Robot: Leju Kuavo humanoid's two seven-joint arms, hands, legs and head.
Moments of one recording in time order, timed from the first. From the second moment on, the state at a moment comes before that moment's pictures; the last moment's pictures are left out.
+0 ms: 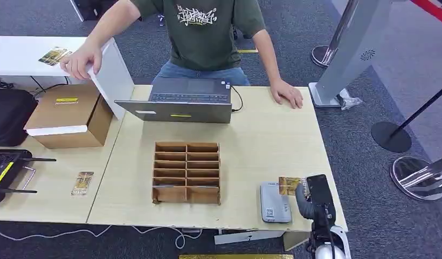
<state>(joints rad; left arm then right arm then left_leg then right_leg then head) -0.01 -0.28 0.91 -0.22 -1.42 0.40 0.13 0.09 0.11 -0.05 -1.52 0.30 -0.13 0.01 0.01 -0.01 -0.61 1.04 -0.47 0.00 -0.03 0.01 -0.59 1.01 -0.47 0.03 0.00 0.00</state>
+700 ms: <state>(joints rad) 0.00 -0.28 0.94 -0.22 -1.40 0.41 0.12 0.12 0.13 -0.05 -1.48 0.33 -0.09 0.04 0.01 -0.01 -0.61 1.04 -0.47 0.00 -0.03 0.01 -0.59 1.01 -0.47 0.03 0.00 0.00</state>
